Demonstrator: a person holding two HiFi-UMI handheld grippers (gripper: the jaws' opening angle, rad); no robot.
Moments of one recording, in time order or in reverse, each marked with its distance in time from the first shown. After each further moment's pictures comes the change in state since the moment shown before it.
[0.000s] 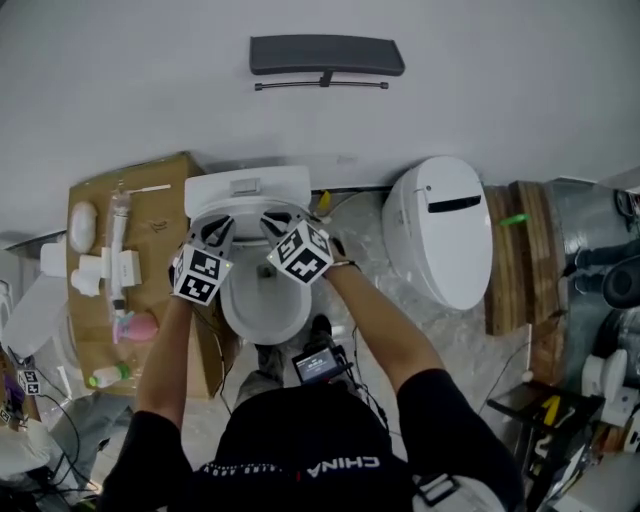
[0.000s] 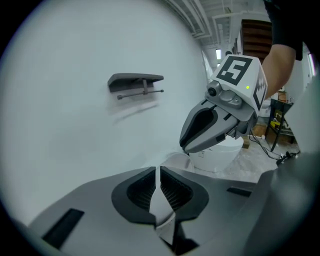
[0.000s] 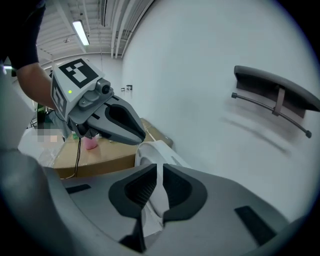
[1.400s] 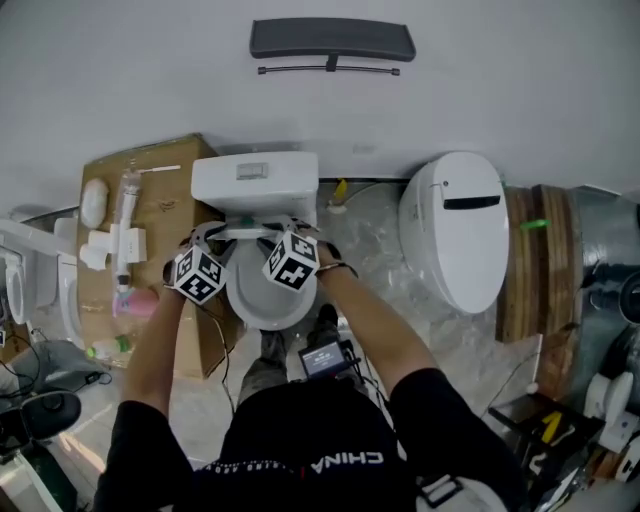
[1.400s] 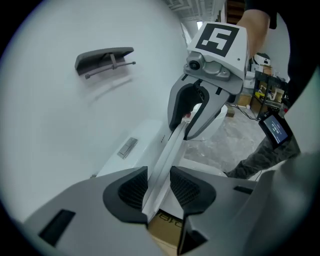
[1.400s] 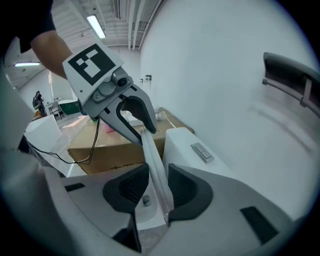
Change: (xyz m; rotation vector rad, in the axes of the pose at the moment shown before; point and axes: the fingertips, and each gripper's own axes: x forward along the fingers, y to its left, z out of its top) left arm 0.002 -0.050 -0.074 0.211 0.261 -0.105; right arm 0.014 0.058 -0.053 -0.138 0.083 0.162
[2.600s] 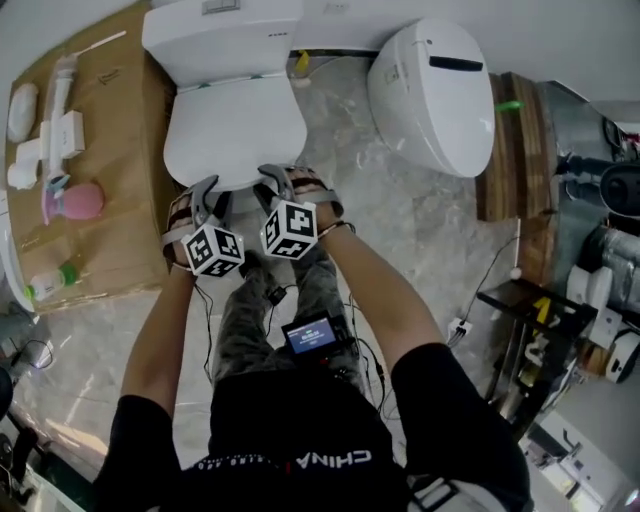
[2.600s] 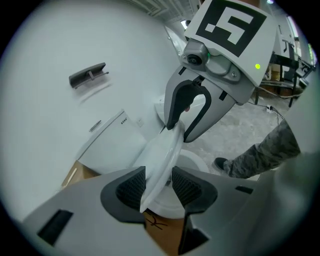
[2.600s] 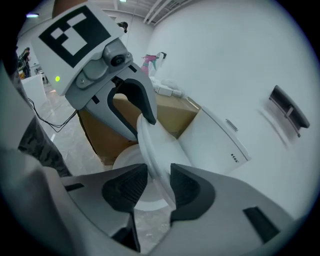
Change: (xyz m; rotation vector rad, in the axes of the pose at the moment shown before) left arm -0.002 -0.236 -0.140 0.076 -0.056 0.129; right arm 0.035 0.232 -0.140 -0.159 0.182 -0.260
